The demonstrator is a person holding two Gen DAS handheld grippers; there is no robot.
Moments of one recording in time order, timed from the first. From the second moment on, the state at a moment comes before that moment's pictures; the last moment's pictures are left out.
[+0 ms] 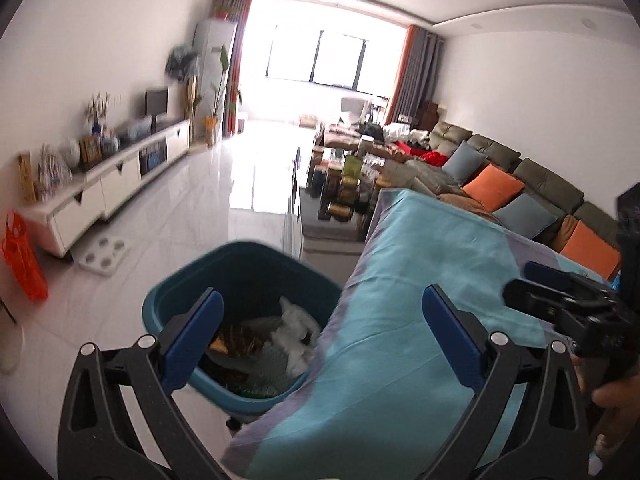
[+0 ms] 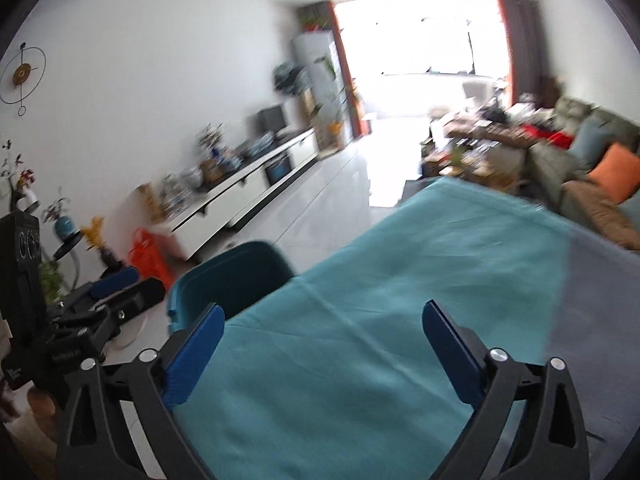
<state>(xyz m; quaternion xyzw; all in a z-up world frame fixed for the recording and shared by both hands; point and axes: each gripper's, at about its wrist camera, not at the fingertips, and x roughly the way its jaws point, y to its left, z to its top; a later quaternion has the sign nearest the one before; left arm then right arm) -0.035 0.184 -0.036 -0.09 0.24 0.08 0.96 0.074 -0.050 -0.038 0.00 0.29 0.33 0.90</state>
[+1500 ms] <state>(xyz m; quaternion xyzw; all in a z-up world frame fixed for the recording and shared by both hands) -0.020 0.021 -0.011 0.01 0.13 -0.02 0.99 -0.025 -0.216 -0.034 0.05 0.15 0.06 0.99</state>
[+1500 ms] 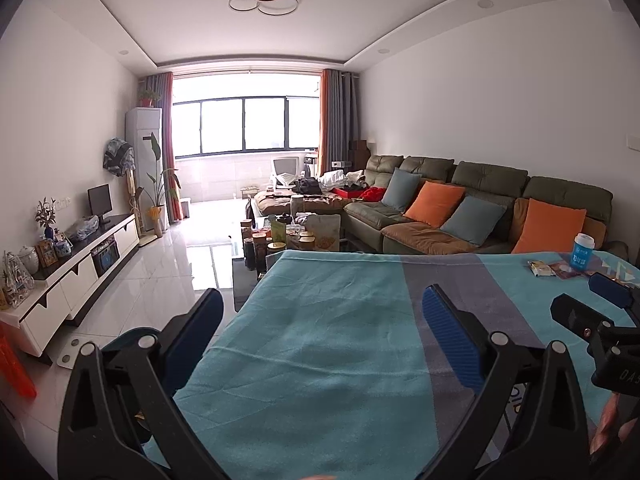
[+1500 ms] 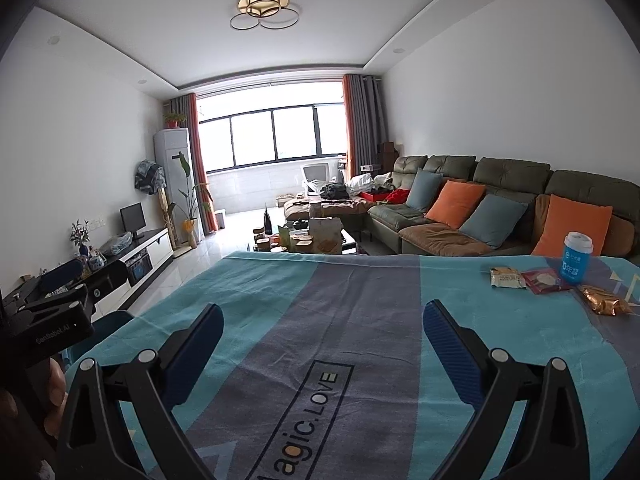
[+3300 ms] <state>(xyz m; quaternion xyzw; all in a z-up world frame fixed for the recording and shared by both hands) -0.030 0.024 -0.017 0.02 0.11 -0.03 0.99 -0.041 -0.224 -0.029 0.06 0.14 0.04 0.99</state>
